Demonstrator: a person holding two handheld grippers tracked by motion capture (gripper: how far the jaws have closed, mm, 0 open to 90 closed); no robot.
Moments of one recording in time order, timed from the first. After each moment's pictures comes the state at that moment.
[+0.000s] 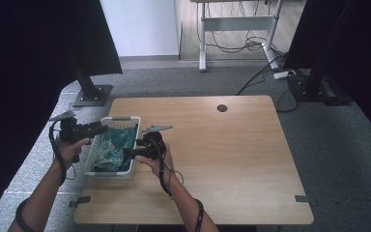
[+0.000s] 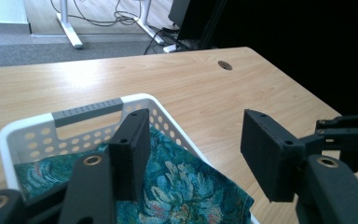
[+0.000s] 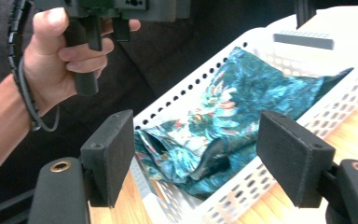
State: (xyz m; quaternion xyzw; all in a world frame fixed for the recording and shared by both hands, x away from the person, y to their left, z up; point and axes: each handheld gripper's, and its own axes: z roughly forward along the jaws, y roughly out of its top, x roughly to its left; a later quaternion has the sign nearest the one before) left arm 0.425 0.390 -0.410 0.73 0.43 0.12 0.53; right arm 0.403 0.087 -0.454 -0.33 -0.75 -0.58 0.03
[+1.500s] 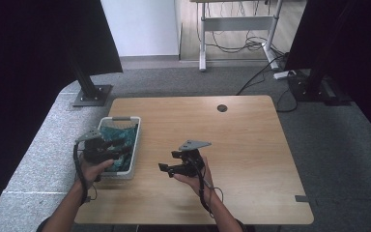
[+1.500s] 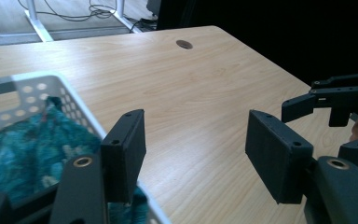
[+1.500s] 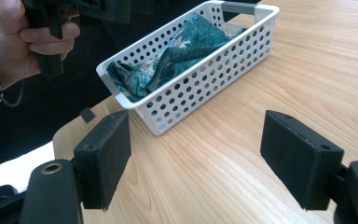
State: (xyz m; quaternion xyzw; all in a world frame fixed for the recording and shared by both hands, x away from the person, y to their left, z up) left arm 0.366 0.301 -0.428 0.75 0.38 0.11 0.53; right arm 0.349 -0.027 -0.465 -0.33 -0.77 -0.54 -0.03
